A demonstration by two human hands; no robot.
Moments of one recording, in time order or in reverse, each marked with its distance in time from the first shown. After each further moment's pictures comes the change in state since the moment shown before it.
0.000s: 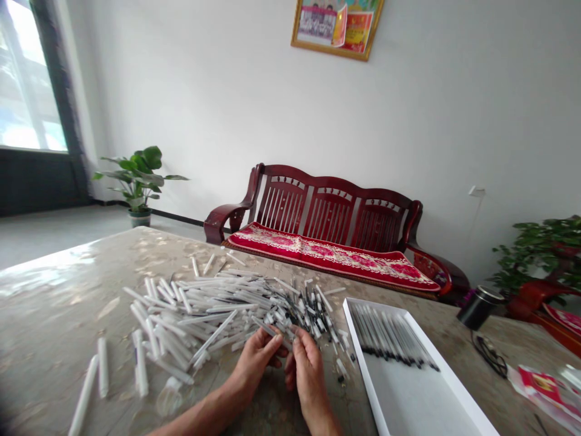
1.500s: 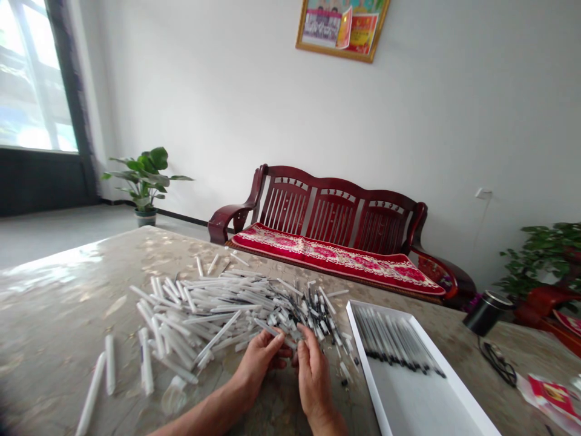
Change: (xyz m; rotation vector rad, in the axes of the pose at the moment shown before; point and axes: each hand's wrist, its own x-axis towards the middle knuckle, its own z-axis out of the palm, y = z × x) left_hand 0.001 0.000 0.000 -0.082 0.069 -0.138; right_hand 0.004 0.003 -0.012 -0.387 0.057 -0.315
